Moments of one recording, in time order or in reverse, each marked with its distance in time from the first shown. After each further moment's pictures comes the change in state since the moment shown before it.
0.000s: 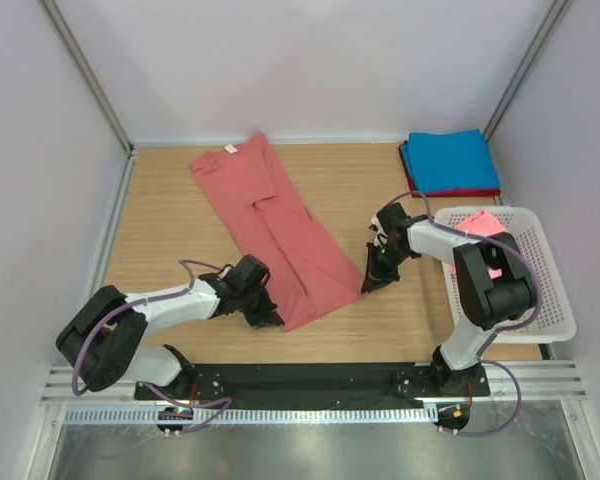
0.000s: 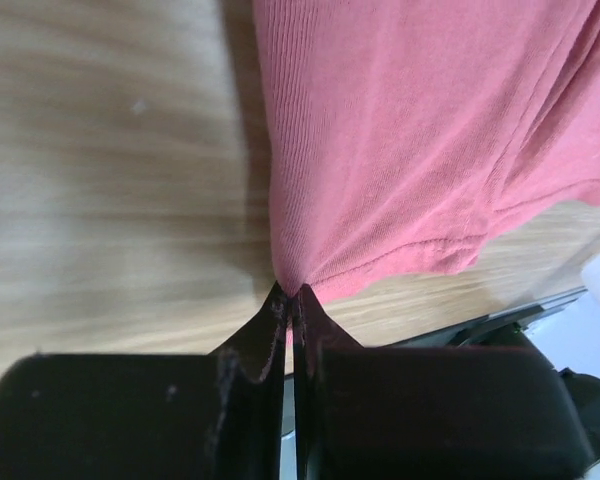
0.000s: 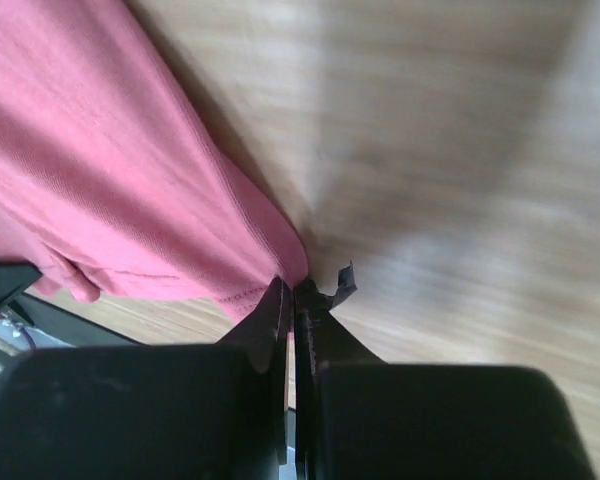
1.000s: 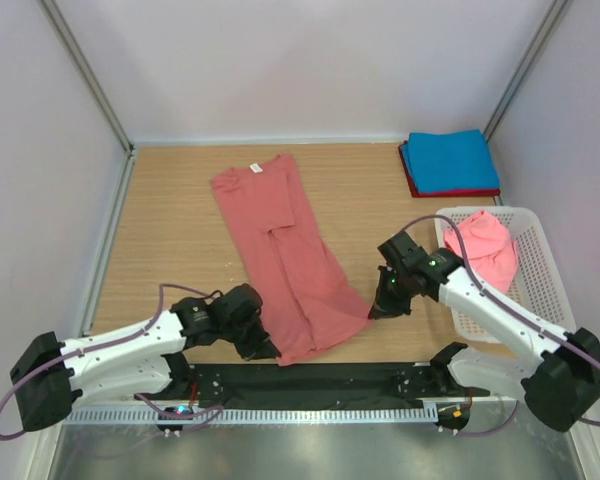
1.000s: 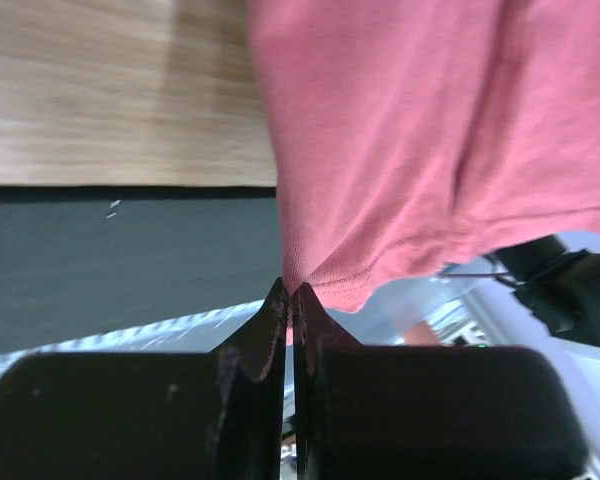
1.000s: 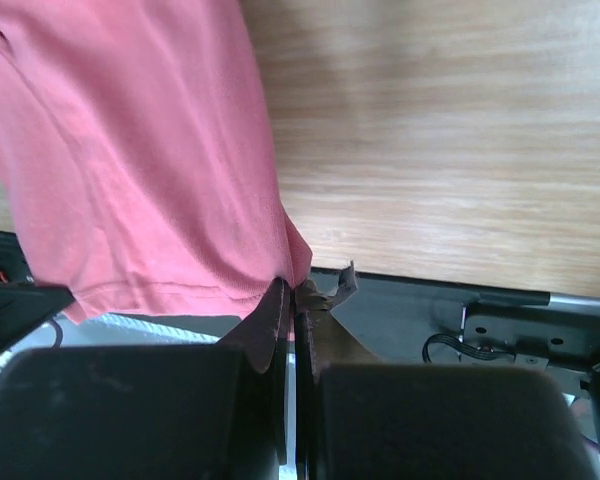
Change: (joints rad) left arm -0.268 -0.436 -0.051 -0.375 0.003 -0.282; right arm 0.291 -0.681 -0.211 -0.290 0.214 0.481
